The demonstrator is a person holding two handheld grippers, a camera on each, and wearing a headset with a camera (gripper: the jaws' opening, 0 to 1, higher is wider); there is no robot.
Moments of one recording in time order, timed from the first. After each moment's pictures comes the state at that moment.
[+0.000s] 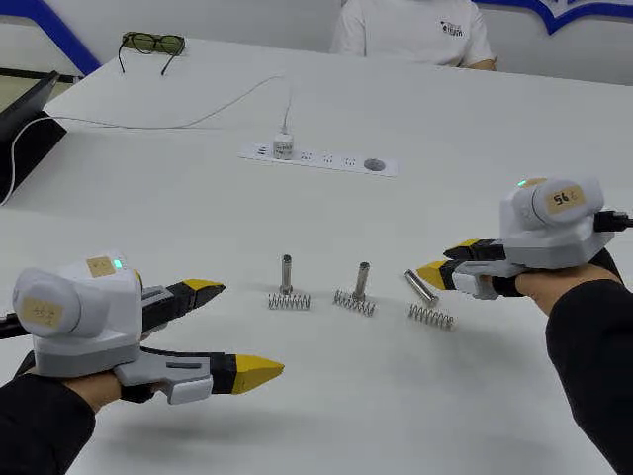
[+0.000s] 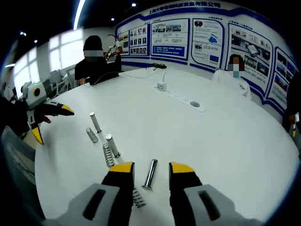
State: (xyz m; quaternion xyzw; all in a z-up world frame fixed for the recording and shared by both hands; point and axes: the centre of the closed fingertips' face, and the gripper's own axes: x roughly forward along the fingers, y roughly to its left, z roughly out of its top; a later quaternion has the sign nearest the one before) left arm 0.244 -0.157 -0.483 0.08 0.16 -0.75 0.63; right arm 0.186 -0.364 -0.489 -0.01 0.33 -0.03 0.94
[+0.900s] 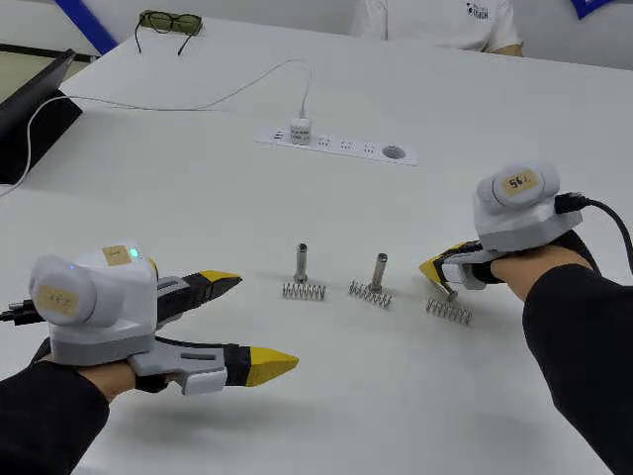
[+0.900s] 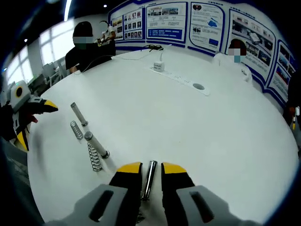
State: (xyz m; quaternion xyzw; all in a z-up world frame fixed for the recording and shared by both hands) left arm 0.244 -0.158 -0.489 0.08 0.17 -0.75 0.63; right arm 0.206 -0.371 -0.530 0.01 0.40 -0.05 0.91
